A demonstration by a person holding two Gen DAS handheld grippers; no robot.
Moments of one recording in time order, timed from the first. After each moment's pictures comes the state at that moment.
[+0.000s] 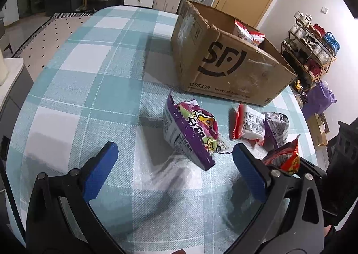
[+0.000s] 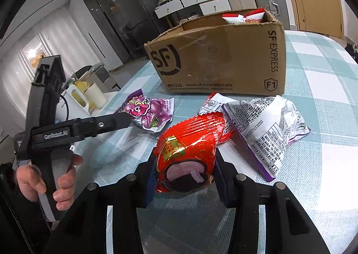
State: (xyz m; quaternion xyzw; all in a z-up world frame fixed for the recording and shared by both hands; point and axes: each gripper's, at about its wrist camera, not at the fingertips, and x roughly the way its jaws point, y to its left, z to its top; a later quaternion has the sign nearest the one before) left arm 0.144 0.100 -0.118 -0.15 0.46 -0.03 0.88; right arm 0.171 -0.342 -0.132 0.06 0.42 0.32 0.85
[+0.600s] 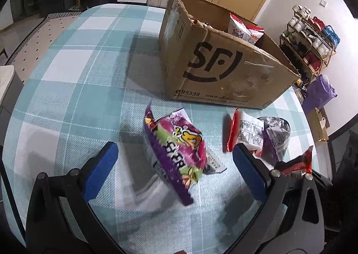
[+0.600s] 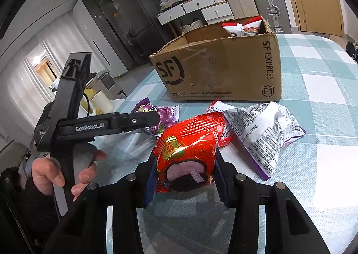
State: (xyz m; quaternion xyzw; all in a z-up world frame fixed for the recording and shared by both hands) left arm 0.177 0.081 -0.120 -0.13 0.47 -0.05 0.87; right arm 0.158 -0.367 -0.118 0.08 0.41 0.33 0.85
